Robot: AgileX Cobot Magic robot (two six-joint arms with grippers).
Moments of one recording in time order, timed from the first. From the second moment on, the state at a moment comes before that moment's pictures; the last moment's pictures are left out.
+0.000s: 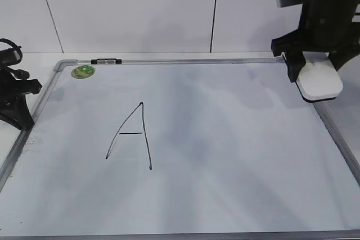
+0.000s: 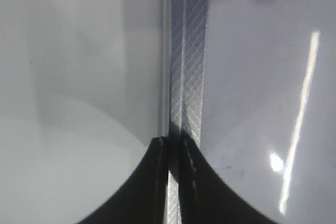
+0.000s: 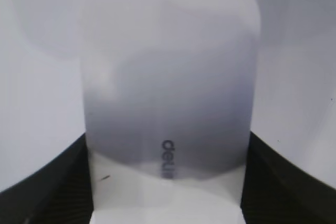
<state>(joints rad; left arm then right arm) 0.04 2.05 -1.39 -0.32 1.00 0.16 0.25 1.89 -1.65 -0.26 1.23 0.24</state>
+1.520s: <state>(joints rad) 0.04 2.05 -1.39 -0.33 1.00 0.16 0.07 2.05 -1.61 -0.08 1.22 0.07</state>
